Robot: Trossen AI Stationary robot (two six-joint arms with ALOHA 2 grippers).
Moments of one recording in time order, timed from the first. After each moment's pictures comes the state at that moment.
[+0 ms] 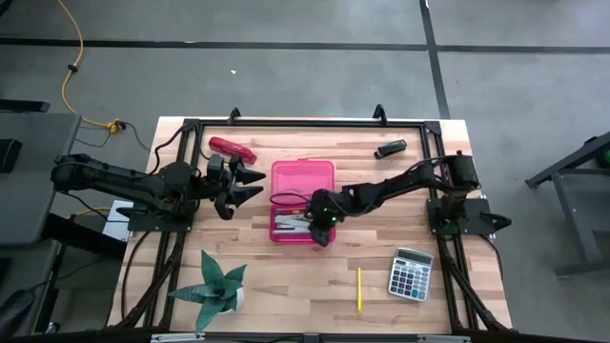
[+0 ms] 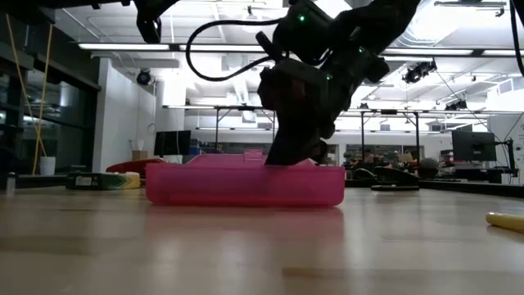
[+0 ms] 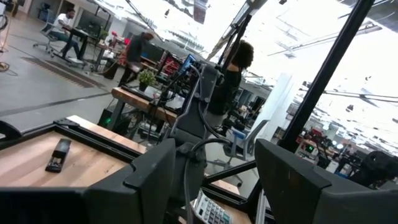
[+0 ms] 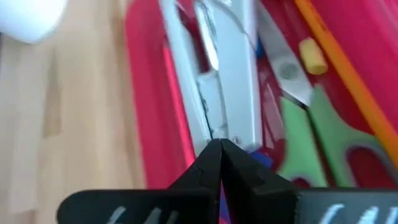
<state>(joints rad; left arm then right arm) 0.03 0.82 0.42 0.60 -0.14 -0.42 0.05 1.89 1.07 -0.06 -0.18 0.44</state>
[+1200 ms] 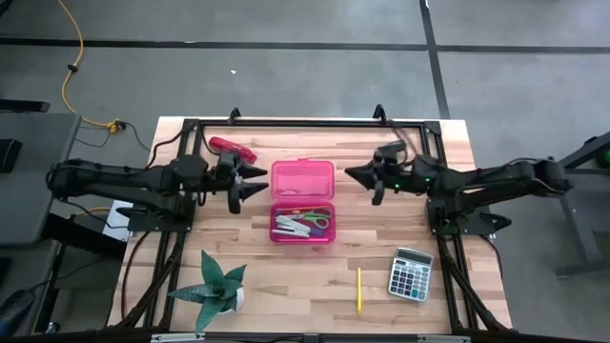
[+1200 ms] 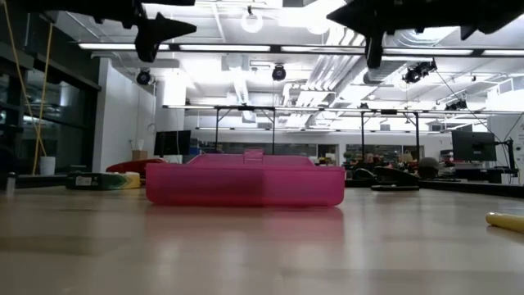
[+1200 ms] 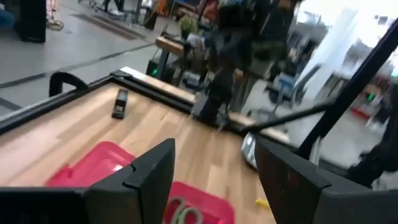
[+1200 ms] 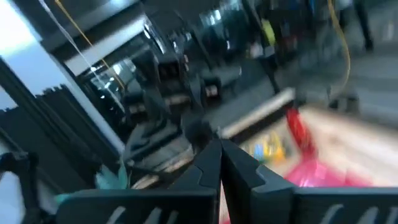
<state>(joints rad) 0.14 0.80 0.51 0.19 -0.10 -0.37 -0.04 0.99 0.51 0.54 0.11 0.52</state>
